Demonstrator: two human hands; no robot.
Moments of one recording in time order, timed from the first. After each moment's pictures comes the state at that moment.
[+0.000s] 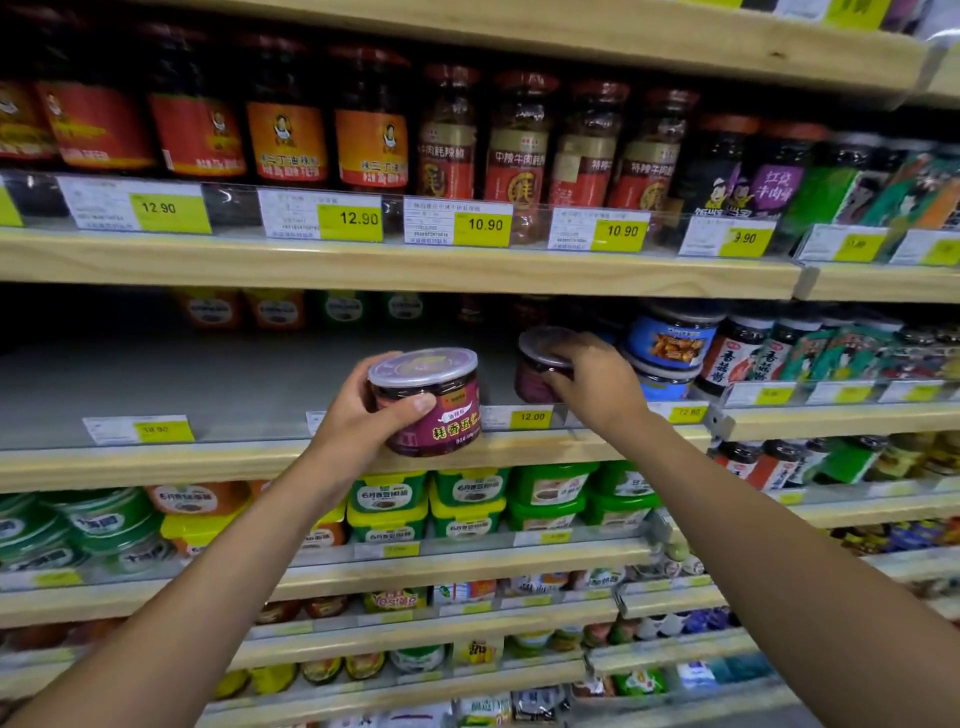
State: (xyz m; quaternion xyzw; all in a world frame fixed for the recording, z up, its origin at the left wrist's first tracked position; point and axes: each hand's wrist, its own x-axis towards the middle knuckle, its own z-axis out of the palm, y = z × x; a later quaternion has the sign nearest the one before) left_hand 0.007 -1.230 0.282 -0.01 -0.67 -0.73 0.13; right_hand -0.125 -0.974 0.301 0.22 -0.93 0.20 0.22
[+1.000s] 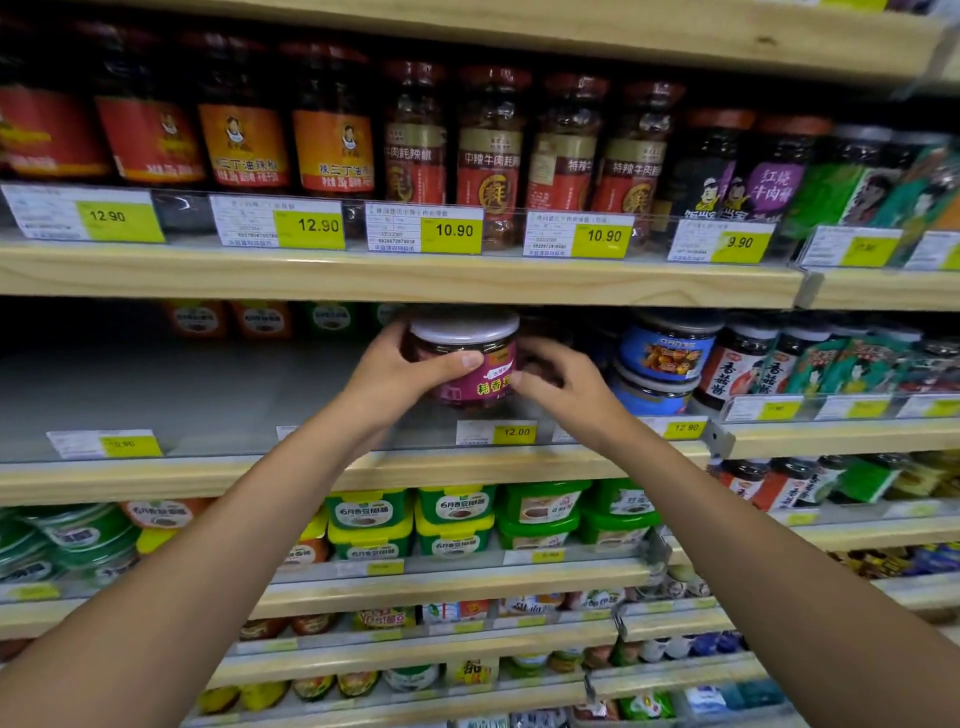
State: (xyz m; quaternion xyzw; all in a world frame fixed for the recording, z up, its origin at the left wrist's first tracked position) left_hand -0.062 -1.192 0.315 -0.04 -0.71 -0.69 0.17; right_hand -0.123 -0.976 0.305 0.33 -0.79 0.52 0.03
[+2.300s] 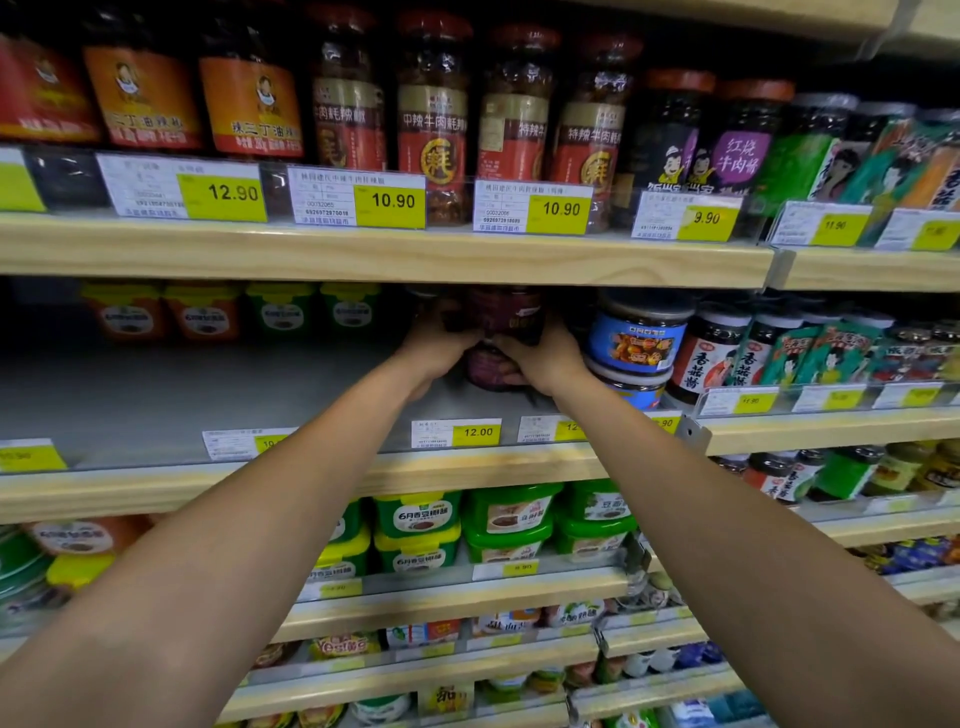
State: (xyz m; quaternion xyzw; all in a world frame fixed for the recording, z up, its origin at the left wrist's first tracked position) left_hand -0.215 -1.146 0.272 -0.02 -0.78 -0.61 0.14; right_hand -0.261 -0.973 0.253 0.12 -0.82 0.55 0.09
